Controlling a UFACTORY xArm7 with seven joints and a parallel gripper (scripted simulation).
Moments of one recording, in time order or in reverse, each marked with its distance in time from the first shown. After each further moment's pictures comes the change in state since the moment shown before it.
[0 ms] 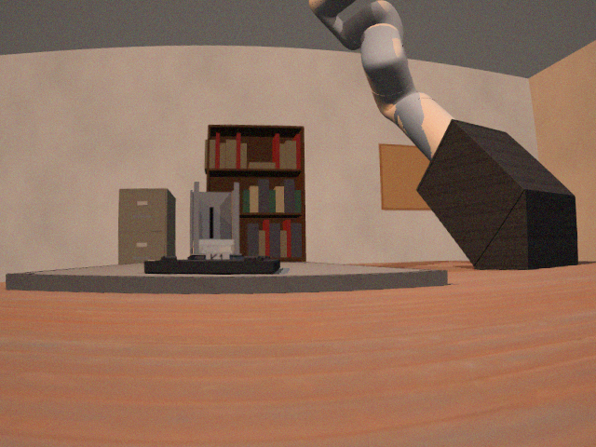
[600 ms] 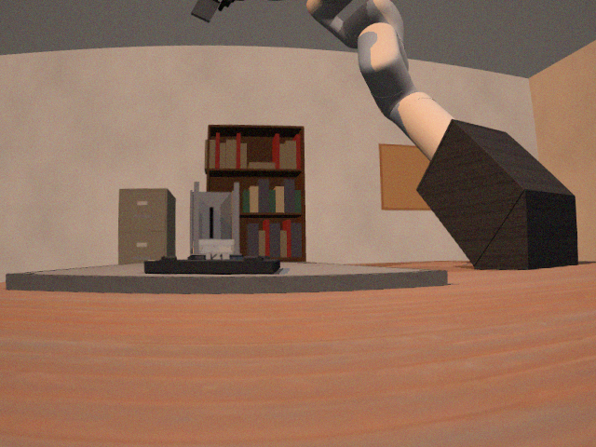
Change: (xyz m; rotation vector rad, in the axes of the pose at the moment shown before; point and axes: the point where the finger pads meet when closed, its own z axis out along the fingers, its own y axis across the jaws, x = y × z) arm 0.069 0.014 0.026 -0.062 0.118 0.059
